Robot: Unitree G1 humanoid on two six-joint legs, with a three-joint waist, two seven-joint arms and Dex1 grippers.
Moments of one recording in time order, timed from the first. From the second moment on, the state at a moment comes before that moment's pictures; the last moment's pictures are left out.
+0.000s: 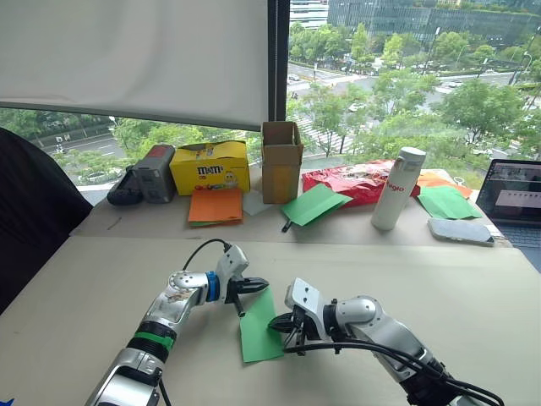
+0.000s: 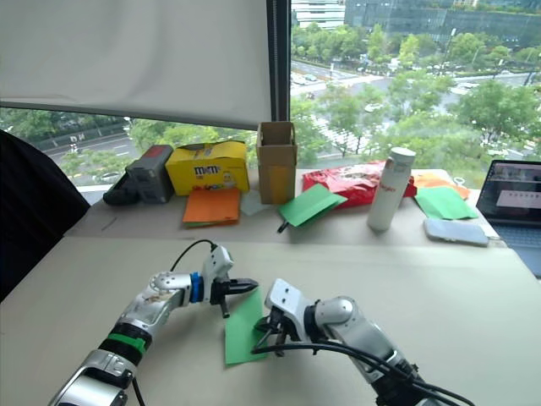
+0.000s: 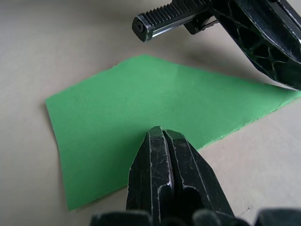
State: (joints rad) left arm -0.55 0.35 -0.22 0.49 -0.19 0.21 -1.03; right arm -0.33 -0.44 0.47 -0.16 0.12 0.54 0.87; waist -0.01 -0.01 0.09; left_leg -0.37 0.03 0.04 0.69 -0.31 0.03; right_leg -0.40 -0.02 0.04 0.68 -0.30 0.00
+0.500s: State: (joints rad) left arm -0.50 0.37 -0.21 0.49 -0.15 0.11 -1.07; right arm -0.33 -0.44 0.47 -0.16 0.12 0.55 0.87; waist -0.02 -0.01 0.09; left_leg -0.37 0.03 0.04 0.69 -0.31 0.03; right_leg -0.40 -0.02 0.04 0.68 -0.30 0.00
